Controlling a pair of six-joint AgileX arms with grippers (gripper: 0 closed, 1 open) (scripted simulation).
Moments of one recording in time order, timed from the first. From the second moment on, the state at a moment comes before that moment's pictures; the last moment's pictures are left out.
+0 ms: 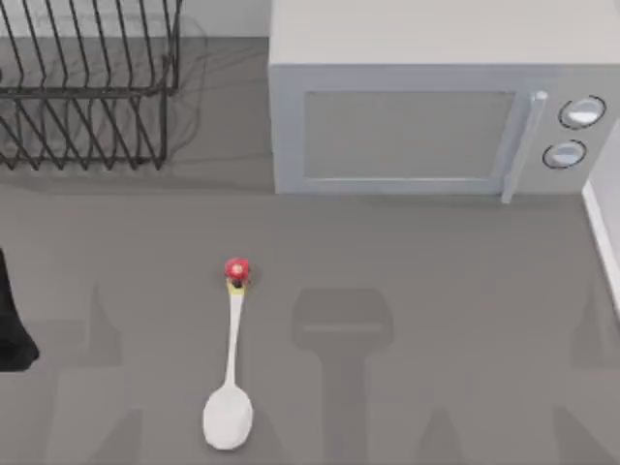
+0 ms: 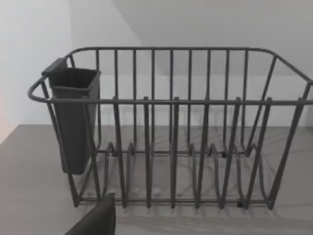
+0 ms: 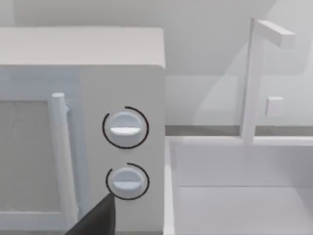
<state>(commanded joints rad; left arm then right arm) 0.00 0.00 0.00 0.00 0.00 0.00 0.00 0.00 0.00 0.00 0.00 0.00</state>
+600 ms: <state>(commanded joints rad) -0.13 0.38 0.32 -0.24 0.00 -0.13 0.00 0.00 0.00 0.00 0.00 0.00</state>
